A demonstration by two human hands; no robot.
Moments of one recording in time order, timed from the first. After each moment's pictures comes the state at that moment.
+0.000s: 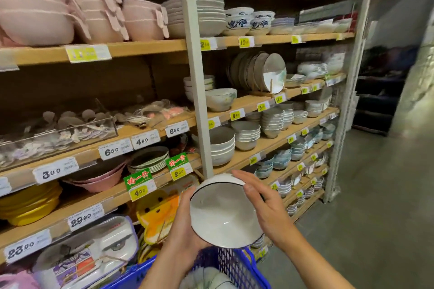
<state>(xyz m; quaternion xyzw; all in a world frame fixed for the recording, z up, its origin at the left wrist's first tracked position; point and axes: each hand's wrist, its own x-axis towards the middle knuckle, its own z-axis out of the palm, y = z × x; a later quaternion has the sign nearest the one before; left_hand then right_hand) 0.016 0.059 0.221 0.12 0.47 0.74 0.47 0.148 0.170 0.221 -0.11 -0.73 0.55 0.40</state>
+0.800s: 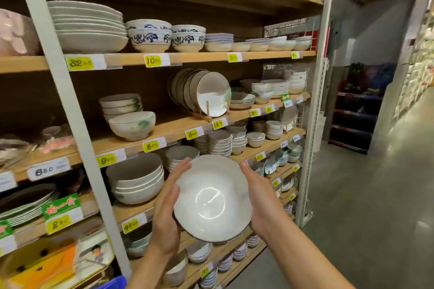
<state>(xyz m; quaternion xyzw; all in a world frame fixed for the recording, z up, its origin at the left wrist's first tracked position) 0.149 0.347 0.251 0.40 0.44 0.78 0.19 0.280 0.456 0.288 -0.28 -0.48 0.76 0.34</state>
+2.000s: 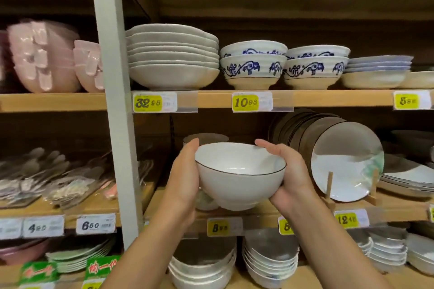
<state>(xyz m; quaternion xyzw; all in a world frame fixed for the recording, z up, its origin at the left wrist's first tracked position) -0.059 0.464 0.400 0.20 0.59 0.78 -0.01 -0.026 0.623 0.397 -0.05 -0.46 0.87 0.20</state>
